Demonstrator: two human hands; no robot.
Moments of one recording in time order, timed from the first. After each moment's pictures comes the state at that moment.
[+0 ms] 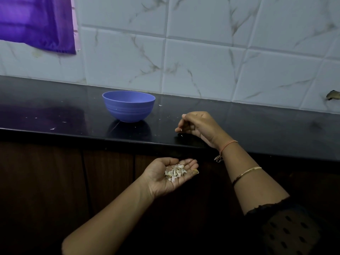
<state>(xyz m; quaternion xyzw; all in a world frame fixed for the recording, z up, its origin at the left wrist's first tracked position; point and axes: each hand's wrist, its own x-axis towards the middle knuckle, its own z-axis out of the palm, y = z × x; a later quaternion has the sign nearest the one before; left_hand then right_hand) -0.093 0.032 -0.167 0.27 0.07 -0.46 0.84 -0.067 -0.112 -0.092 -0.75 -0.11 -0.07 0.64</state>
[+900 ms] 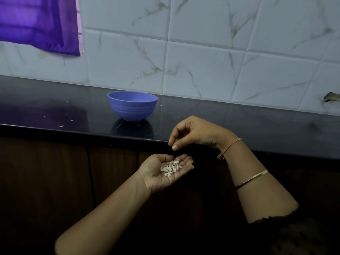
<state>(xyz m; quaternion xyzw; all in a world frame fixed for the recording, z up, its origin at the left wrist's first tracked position) -0.108 0.048 -0.157 0.27 0.07 -0.42 0.86 -0.104 -0.097 -0.074 -0.89 -0.22 0.07 0.40</state>
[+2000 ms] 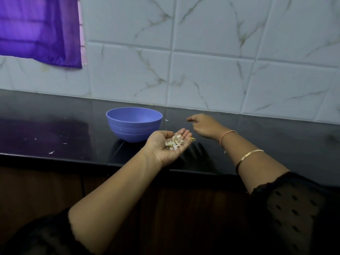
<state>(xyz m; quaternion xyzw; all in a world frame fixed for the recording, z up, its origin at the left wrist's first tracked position) -0.025 0.032 -0.080 0.28 0.04 -0.31 0.91 0.018 -0.125 -0.058 -0.97 -0.03 -0.11 0.19</state>
